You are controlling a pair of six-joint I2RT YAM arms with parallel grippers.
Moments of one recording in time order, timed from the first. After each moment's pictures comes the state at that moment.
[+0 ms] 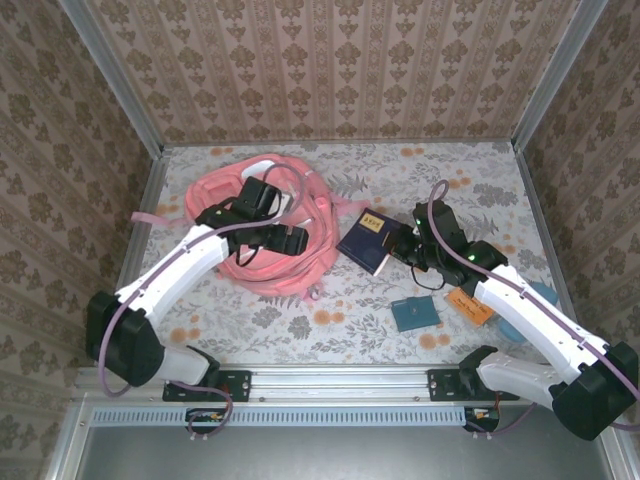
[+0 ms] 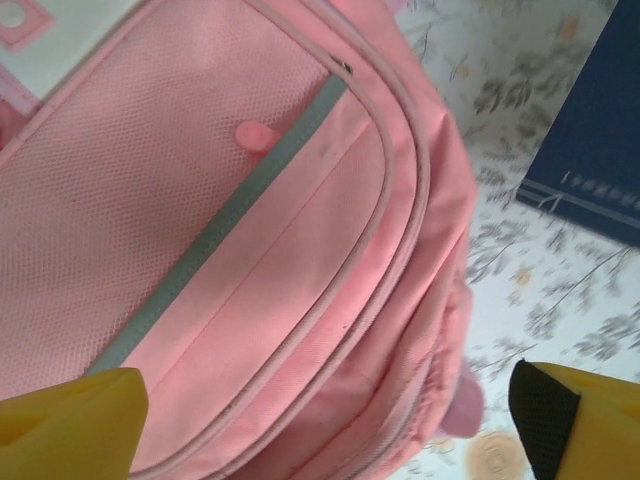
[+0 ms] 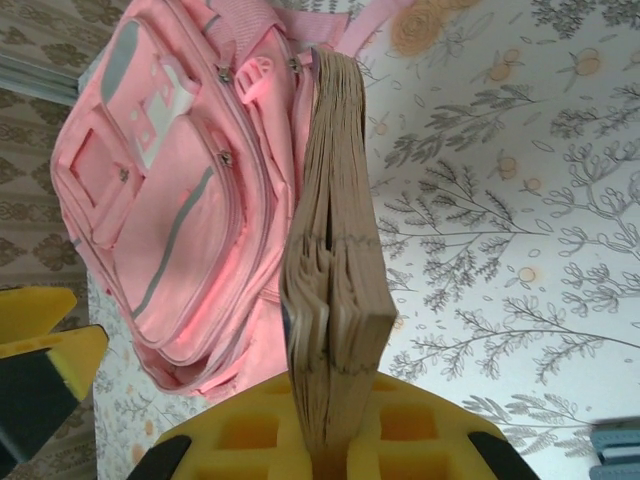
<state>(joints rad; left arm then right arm) -0.58 1.41 1.17 -0.79 0.06 -0.15 0.50 1.08 0.92 -0.58 -0.06 0.94</state>
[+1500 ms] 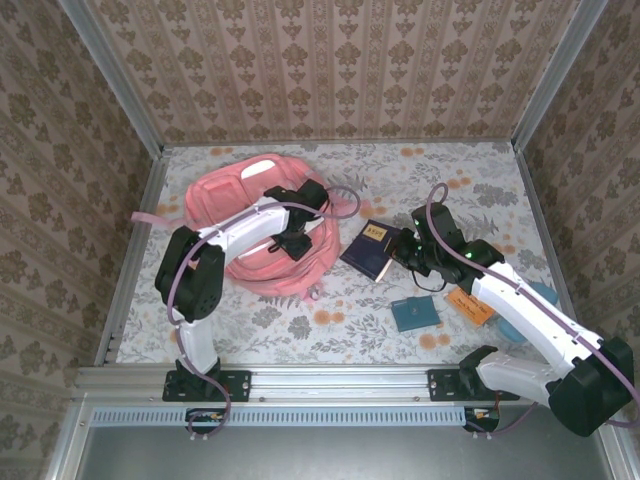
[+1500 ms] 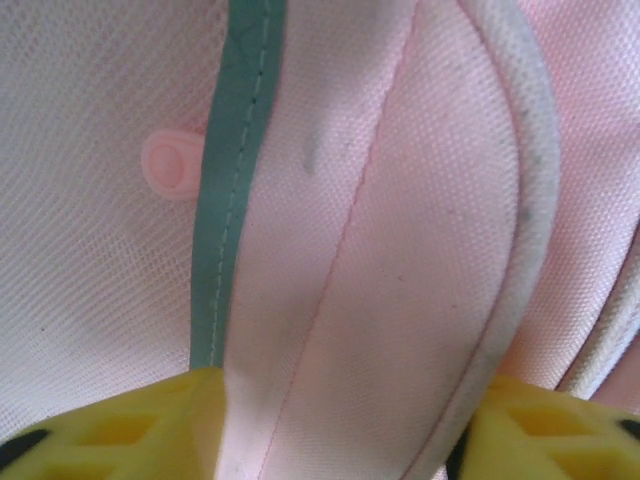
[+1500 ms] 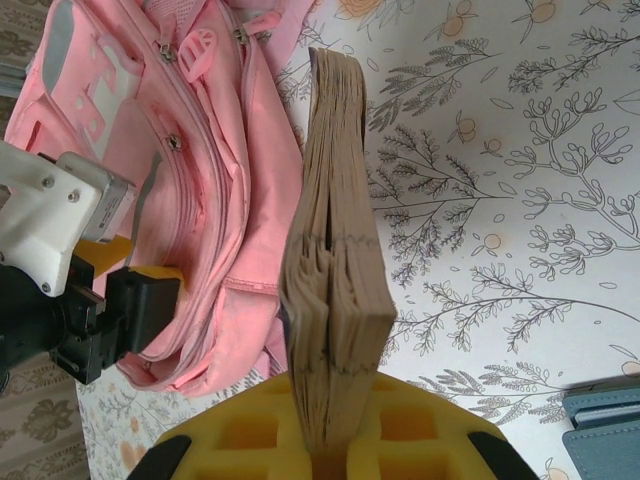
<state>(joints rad) -0.69 1.88 1.46 -1.00 -0.29 0.13 0.48 1.10 0.90 -0.61 -0.09 0.98</state>
